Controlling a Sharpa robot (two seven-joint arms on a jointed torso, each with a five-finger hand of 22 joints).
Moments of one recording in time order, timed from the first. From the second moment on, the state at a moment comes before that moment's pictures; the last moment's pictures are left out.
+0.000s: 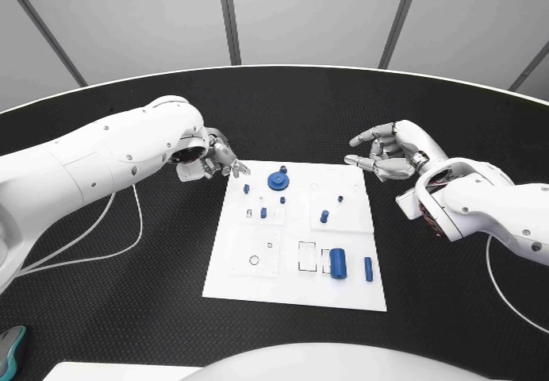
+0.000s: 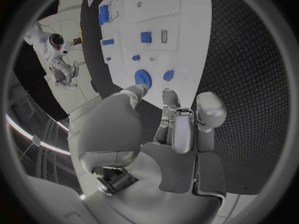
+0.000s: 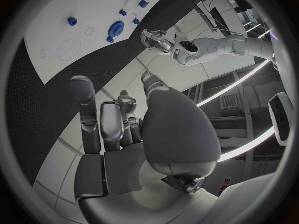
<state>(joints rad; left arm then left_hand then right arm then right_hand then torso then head) 1.39 -0.46 -0.09 0.93 -0.86 0.33 -0.56 1.13 -0.24 0.35 0.29 0.37 0.77 0.09 0.75 0.57 1.14 0.01 1.06 0.74 1.47 -0.06 1.51 1.31 0.12 1.39 0.03 1.26 0.91 1.24 -1.00 -0.09 1.67 -0.88 -0.65 0.05 1.39 -0.19 0.17 0.29 0.25 0.88 0.14 0.27 0.26 1.25 0.06 1.08 1.04 1.47 -0.01 1.28 1.14 0.13 1.29 0.08 0.85 0.98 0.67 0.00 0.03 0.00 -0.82</state>
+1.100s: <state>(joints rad) 1.36 -0.37 -0.09 0.80 -0.97 0.34 -0.51 1.14 -0.23 0.28 0.29 0.27 0.76 0.09 0.74 0.56 1.13 0.01 1.06 0.73 1.46 -0.06 1.51 1.31 0.12 1.38 0.03 1.26 0.91 1.24 -0.99 -0.09 1.68 -0.88 -0.64 0.05 1.39 -0.19 0.17 0.29 0.25 0.88 0.14 0.27 0.27 1.25 0.06 1.08 1.04 1.47 -0.01 1.28 1.14 0.13 1.29 0.08 0.85 0.98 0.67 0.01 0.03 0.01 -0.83</state>
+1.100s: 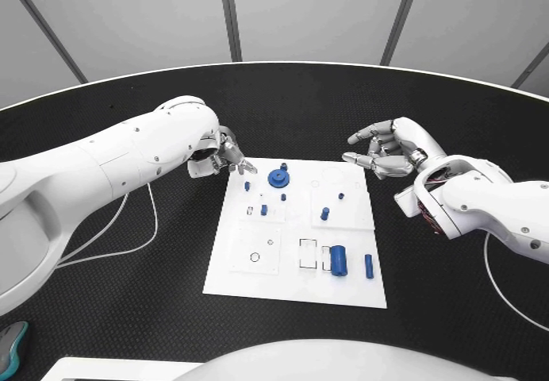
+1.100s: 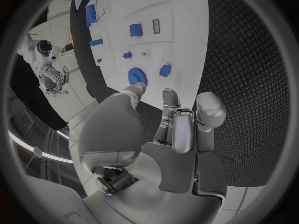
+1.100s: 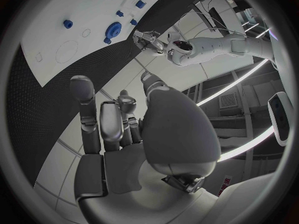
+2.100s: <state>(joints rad) 1.34 -0.35 -0.10 0.78 -0.96 0.40 -0.51 1.15 -0.20 0.28 0.29 0.27 0.76 0.09 0.74 0.55 1.13 0.01 1.07 0.73 1.46 -0.06 1.51 1.31 0.12 1.38 0.03 1.26 0.93 1.24 -0.99 -0.09 1.67 -0.88 -0.64 0.05 1.39 -0.19 0.17 0.29 0.25 0.88 0.14 0.27 0.27 1.25 0.06 1.08 1.04 1.47 -0.01 1.28 1.14 0.13 1.30 0.08 0.84 0.98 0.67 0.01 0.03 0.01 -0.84</state>
